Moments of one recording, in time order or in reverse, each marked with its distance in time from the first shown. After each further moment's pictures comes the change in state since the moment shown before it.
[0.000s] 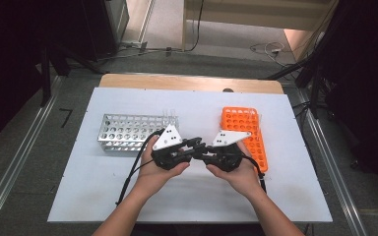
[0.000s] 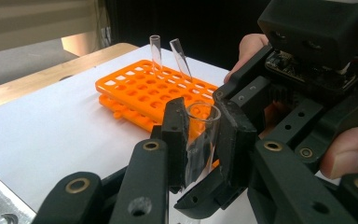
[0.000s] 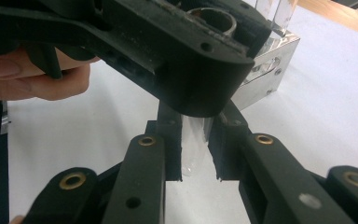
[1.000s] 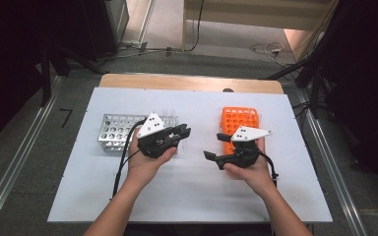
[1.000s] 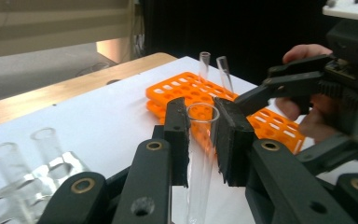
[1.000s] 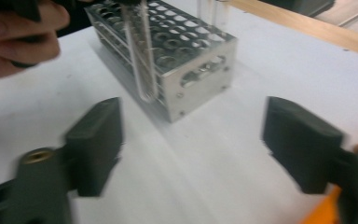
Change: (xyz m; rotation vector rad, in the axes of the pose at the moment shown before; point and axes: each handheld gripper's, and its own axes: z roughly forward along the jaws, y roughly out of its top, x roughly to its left) left arm 0.034 0.009 -0.024 -0.042 0.121 -0.065; right arm -0.028 -0.016 -0.031 -0.071 -0.083 0.075
